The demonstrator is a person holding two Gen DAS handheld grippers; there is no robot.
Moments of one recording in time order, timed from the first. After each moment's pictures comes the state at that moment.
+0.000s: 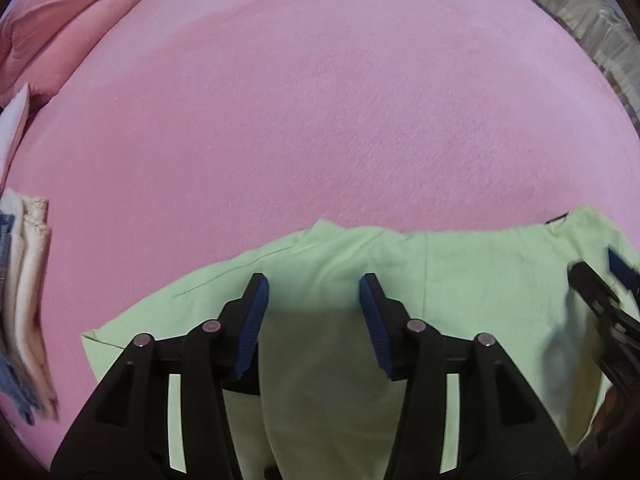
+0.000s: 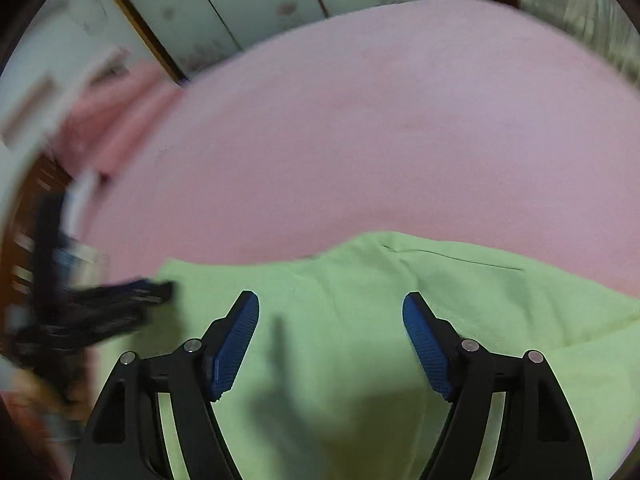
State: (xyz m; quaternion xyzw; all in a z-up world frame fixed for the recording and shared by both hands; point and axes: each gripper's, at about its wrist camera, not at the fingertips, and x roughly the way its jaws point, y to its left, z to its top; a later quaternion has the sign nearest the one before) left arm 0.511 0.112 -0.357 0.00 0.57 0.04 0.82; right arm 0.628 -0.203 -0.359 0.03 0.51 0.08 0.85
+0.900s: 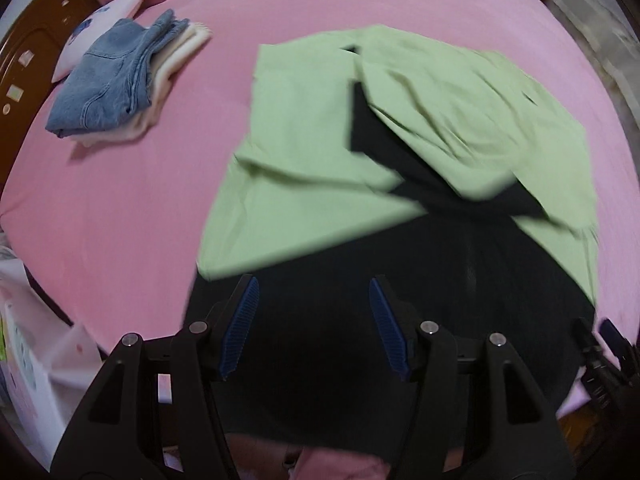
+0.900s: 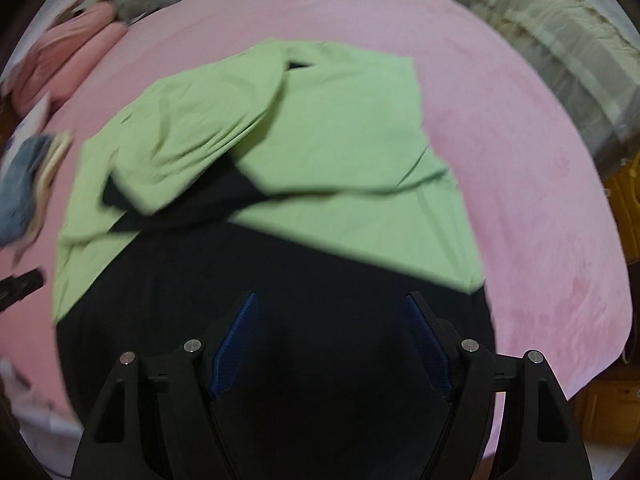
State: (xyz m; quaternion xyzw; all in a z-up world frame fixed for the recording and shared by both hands) left arm 0.101 0.088 -0.233 -0.05 0.60 0.14 0.78; right arm 0.183 -0.316 -0.233 0.00 0.60 -0.01 0.80
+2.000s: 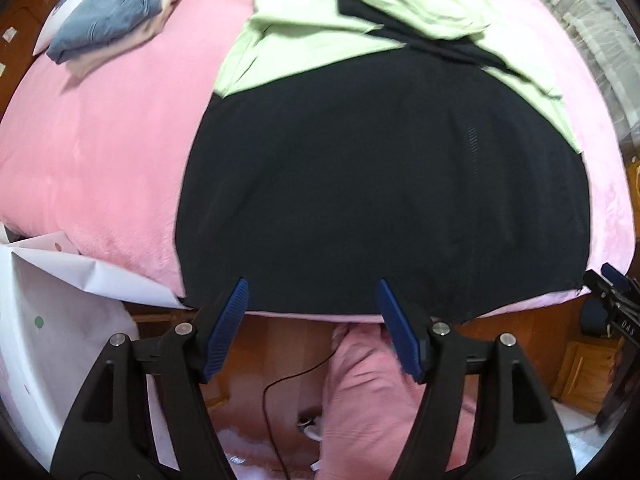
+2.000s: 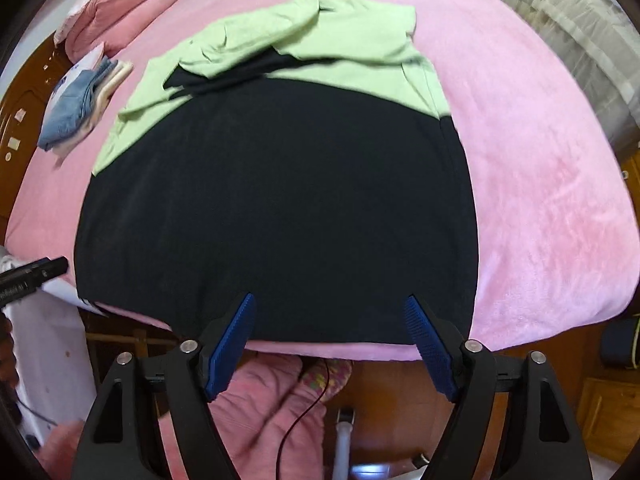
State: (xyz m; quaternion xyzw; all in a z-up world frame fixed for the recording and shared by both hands) left arm -0.075 0.080 -0.255 -0.05 0.65 0.08 0.76; right arm -0.016 -0.364 -0.196 -0.01 0.62 0.07 0.78
